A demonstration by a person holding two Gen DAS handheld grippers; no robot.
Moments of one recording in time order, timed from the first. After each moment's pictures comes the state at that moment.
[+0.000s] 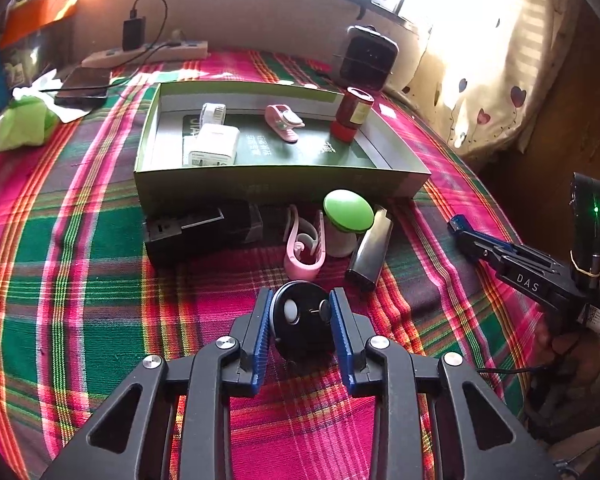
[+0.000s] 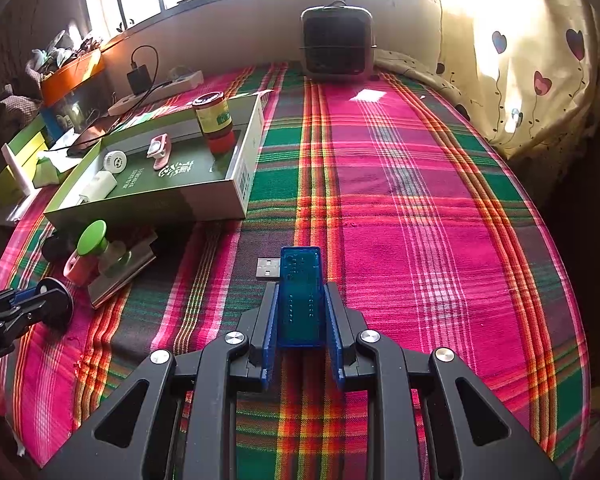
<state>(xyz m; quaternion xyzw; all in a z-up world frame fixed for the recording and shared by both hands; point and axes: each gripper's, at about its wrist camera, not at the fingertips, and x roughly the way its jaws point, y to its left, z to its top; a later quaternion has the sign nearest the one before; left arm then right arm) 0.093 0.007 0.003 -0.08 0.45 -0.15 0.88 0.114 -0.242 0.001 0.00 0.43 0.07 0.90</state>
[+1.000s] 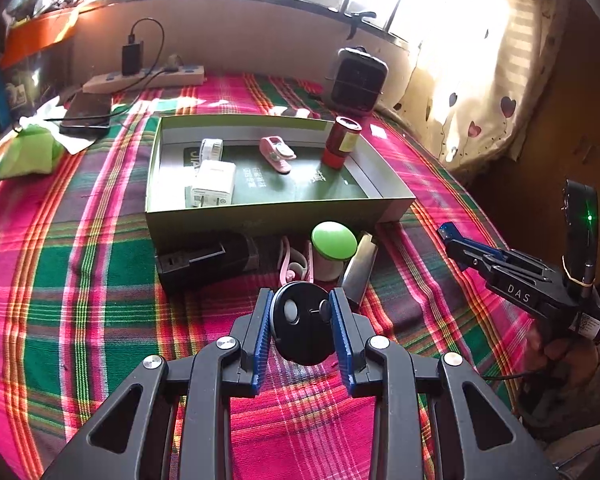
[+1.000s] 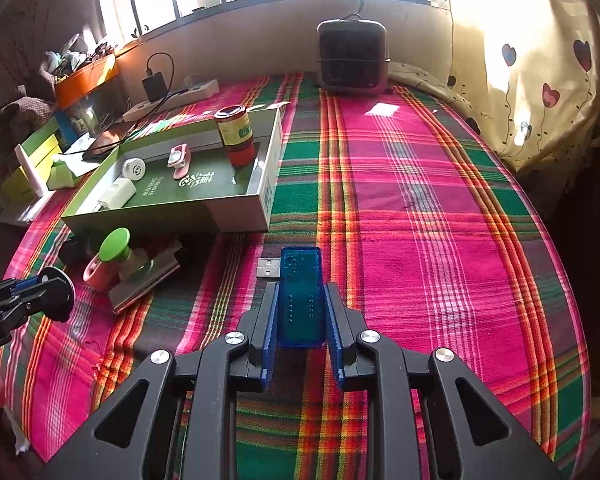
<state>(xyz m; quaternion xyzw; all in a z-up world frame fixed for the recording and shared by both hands) 0.089 0.008 0.032 -0.08 0.42 -0.15 0.89 0.109 -0.234 0.015 0.00 0.41 0.10 0.91</state>
